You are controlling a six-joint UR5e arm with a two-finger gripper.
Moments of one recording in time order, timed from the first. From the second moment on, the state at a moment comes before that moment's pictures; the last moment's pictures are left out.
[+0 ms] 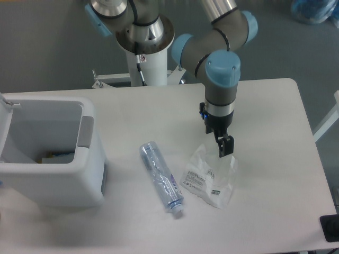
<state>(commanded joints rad) 2.62 -1.92 -1.90 -0.73 1.51 1.85</state>
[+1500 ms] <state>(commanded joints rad) 2.56 -1.95 -1.88 -0.73 1.51 1.68</state>
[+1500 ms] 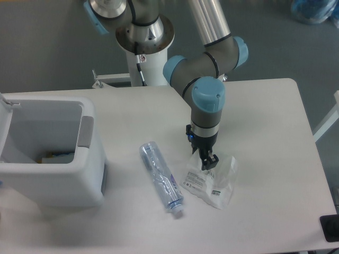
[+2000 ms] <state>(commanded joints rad) 2.59 -1.91 -1.83 -0.78 1.52 1.65</state>
